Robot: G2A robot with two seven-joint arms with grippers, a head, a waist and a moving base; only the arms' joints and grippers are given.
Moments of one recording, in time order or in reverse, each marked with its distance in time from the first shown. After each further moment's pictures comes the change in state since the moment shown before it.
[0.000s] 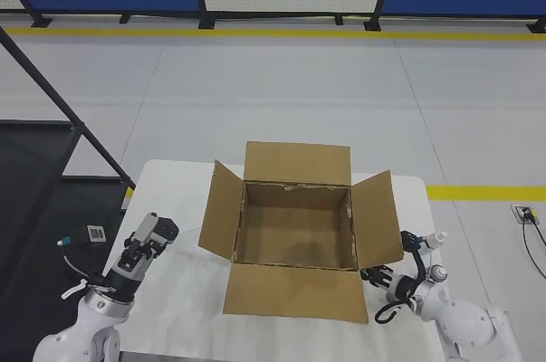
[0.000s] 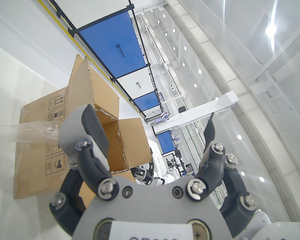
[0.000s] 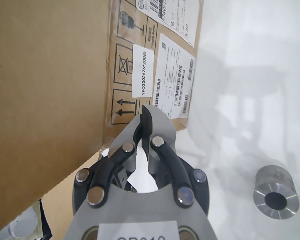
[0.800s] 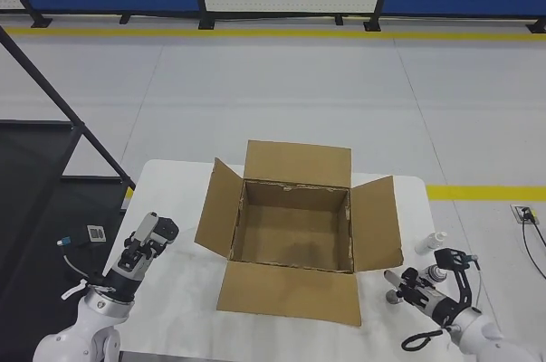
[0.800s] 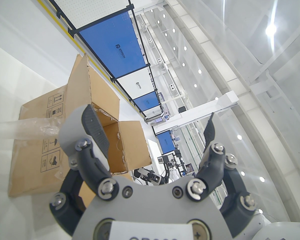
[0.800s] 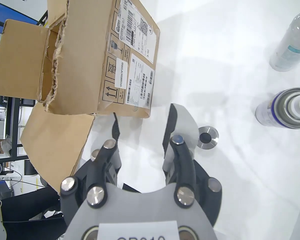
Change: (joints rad) left arm 0.000 0.000 0.000 0.000 0.000 0.000 0.000; right arm -0.274 0.037 0.176 -0.339 -0.142 0.091 -0.076
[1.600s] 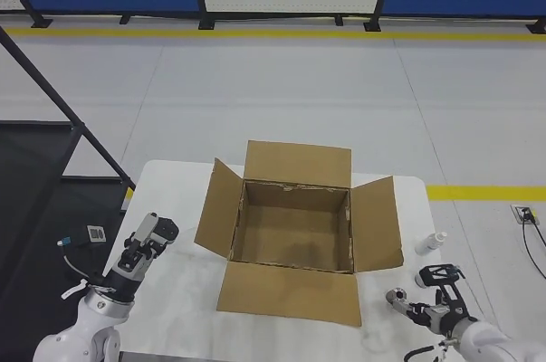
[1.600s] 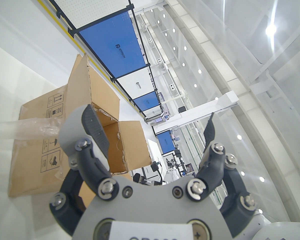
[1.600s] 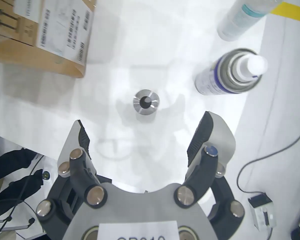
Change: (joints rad) left arm 0.000 0.000 0.000 0.000 0.000 0.000 0.000; right arm -0.004 0.034 -0.036 0.022 -0.450 -0.048 0.189
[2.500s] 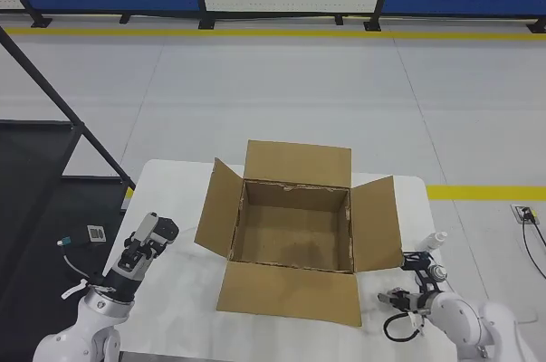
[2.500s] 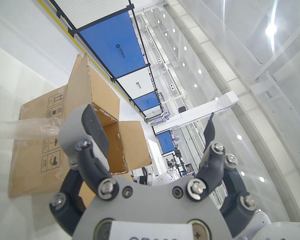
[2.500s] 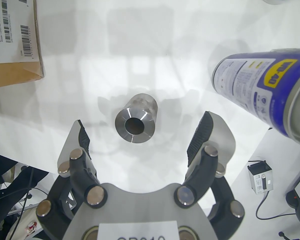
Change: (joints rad) left arm 0.000 0.000 0.000 0.000 0.000 0.000 0.000; right arm 0.279 0.005 -0.170 0.299 -0.003 0.102 0.148
